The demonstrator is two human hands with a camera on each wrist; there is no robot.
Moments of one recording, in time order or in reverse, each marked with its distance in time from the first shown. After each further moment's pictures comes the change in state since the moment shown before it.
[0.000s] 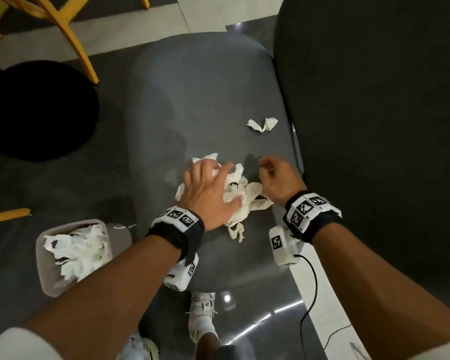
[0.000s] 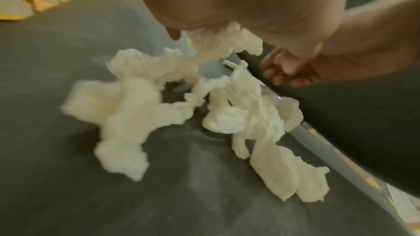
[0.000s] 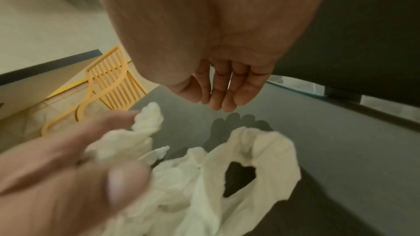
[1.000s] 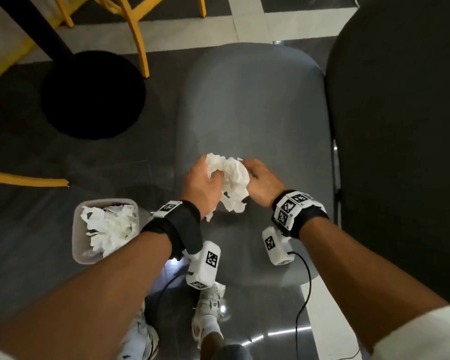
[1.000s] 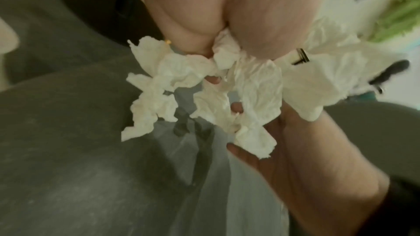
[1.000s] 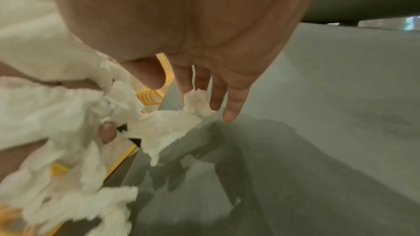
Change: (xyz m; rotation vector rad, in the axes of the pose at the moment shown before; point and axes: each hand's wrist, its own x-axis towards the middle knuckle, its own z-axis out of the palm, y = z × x) left_hand -0.037 -0.055 -0.051 -0.800 0.269 -0.502; right_hand -0.013 -0.094 0.066 0.016 -0.357 -0.220
